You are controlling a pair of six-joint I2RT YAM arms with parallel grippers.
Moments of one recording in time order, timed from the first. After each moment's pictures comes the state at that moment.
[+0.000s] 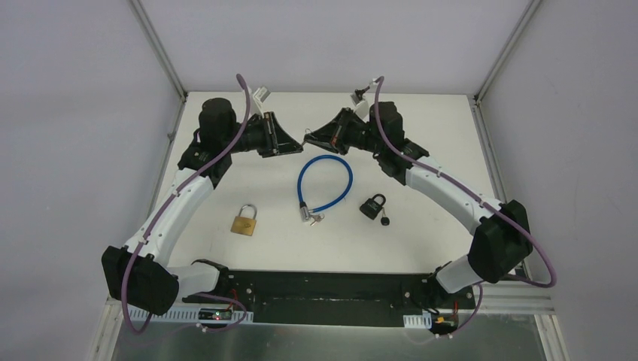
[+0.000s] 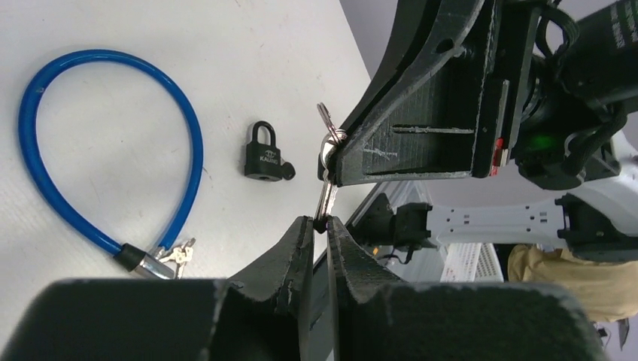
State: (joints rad) left arm -0.30 1.21 1.14 -0.13 0.79 -0.75; right arm 0.64 1.50 1.23 0.09 -0.46 1.17
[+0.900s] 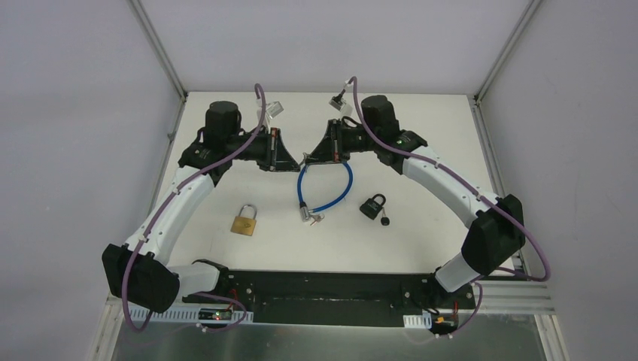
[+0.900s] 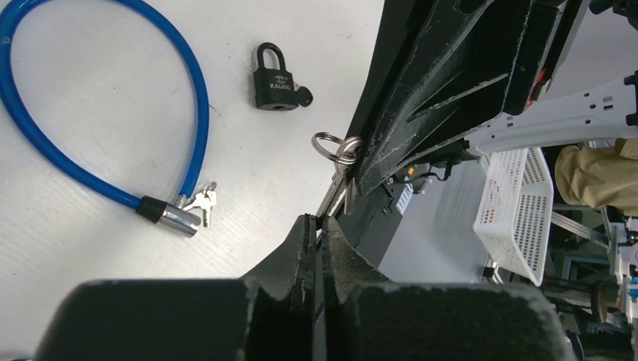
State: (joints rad) left arm -0.30 1.22 1.16 -0.37 0.91 -0.44; right arm 0.64 1.57 1.38 -0.25 -0.78 0.70
